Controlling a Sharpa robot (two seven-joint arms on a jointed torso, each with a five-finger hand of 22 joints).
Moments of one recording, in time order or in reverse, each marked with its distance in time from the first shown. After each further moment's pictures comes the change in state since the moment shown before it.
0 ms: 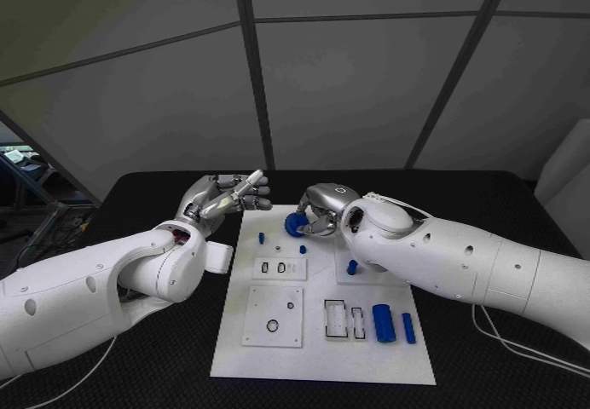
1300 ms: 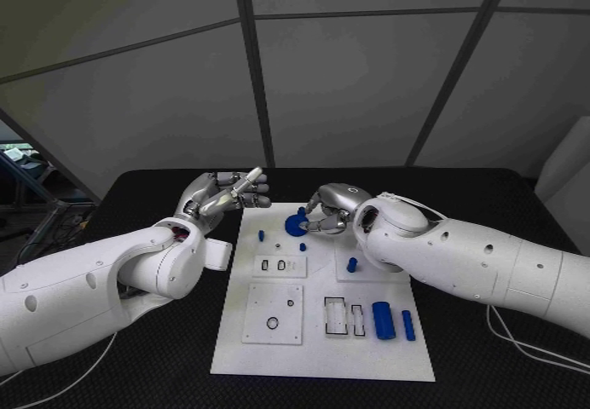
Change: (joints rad) left arm 0.000 -0.002 0.000 -0.006 0.000 0.000 -0.004; left_hand 0.000 0.000 0.000 0.000 0.000 0.000 0.000 0.000 0.000 0.000 0.000 0.000 0.000 0.000 0.000 -0.004 0.000 0.000 0.000 0.000 0.000 -0.001; right arm -0.003 -0.075 -0.002 0.053 0.063 -0.018 0.021; right_hand -0.143 0.031 -0.090 0.089 0.127 -0.060 0.012 -0.039 -0.003 -0.001 0.008 -0.001 0.000 0.002 0.013 0.000 0.000 0.000 -0.005 0.013 0.004 0.000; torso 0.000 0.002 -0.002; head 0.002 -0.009
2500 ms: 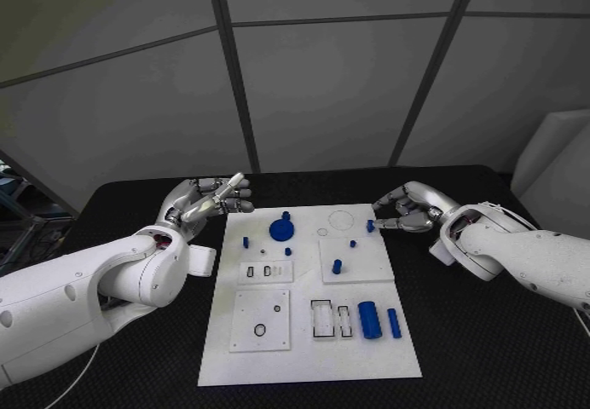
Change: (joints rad) left arm -0.002 -0.004 0.000 -0.025 0.000 0.004 0.000; left_hand 0.000 0.000 0.000 0.000 0.000 0.000 0.000 -0.004 0.000 0.000 0.000 -0.006 0.000 0.000 0.000 0.000 0.001 0.000 0.000 0.000 0.000 -0.001; right arm -0.039 -0.393 -0.001 0.047 0.434 -0.089 0.359; right_hand 0.148 -0.042 0.008 -0.143 -0.104 0.042 -0.004 0.004 -0.002 0.000 0.000 -0.050 0.000 0.000 0.000 0.000 0.000 0.000 -0.041 0.002 -0.040 0.000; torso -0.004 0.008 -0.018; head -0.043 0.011
